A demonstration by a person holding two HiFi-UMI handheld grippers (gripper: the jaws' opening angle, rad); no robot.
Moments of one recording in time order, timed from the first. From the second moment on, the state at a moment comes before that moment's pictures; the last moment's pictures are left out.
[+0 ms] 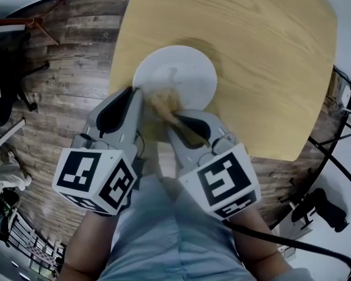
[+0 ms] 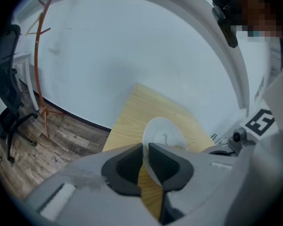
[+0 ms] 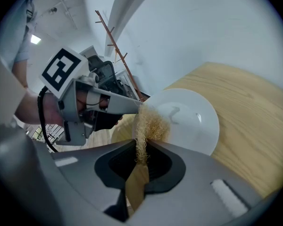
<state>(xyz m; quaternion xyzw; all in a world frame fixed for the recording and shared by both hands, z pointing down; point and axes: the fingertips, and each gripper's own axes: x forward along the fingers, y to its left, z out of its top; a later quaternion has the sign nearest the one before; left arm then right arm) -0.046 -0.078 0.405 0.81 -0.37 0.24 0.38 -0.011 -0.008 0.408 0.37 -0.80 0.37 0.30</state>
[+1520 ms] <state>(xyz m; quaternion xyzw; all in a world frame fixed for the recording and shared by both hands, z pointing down) -0.035 -0.083 0.397 0.83 -0.35 0.27 0.35 0.075 -0.074 0.405 0.45 -0.74 0.34 0.36</state>
